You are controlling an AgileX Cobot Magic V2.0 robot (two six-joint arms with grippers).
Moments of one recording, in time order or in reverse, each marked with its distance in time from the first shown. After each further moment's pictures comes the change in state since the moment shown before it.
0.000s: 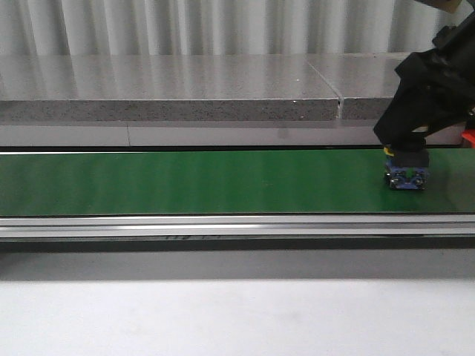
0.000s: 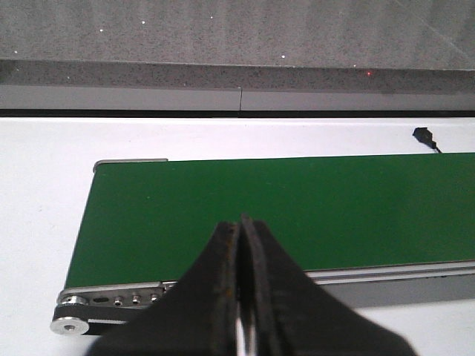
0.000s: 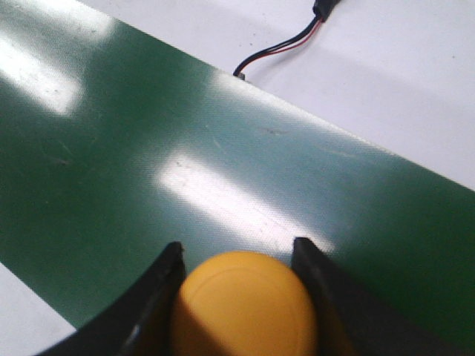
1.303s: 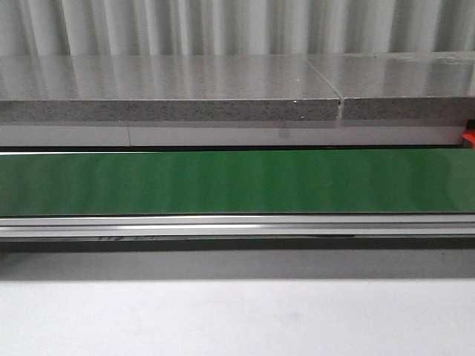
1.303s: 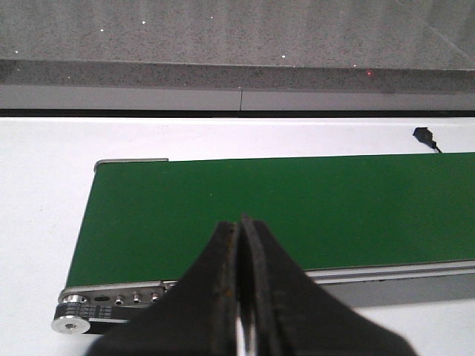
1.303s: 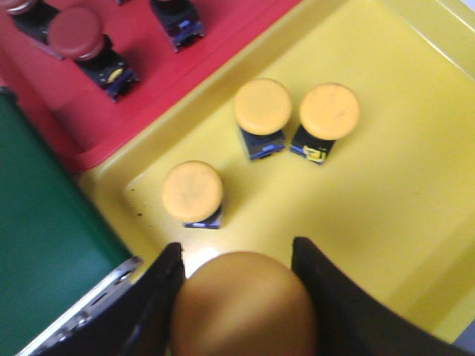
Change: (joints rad) left arm 0.000 0.000 0.000 0.000 0.000 0.000; right arm -0.616 -0.473 0.192 -0.916 0.049 1.262
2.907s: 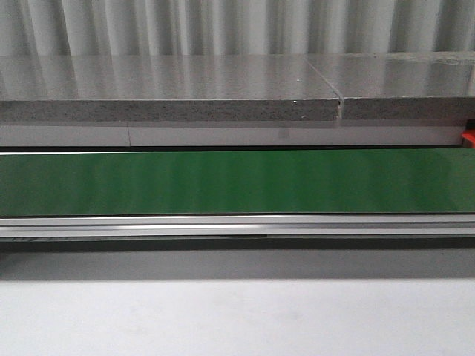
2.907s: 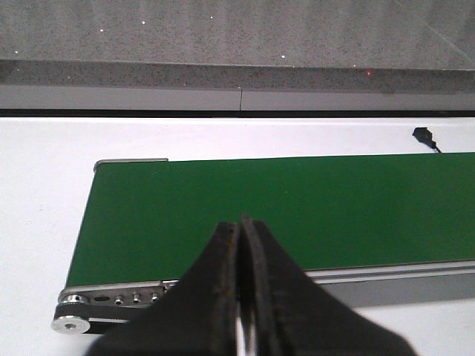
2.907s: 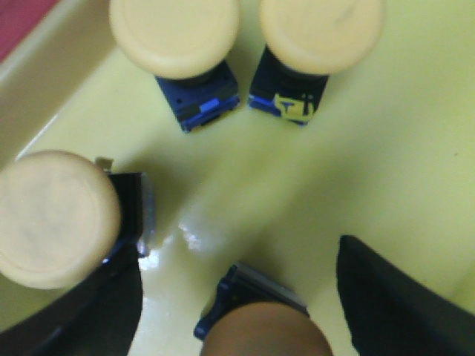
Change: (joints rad) left arm 0.000 0.000 0.000 0.000 0.000 0.000; right arm -0.001 0.317 0.156 -0.311 -0.311 0.390
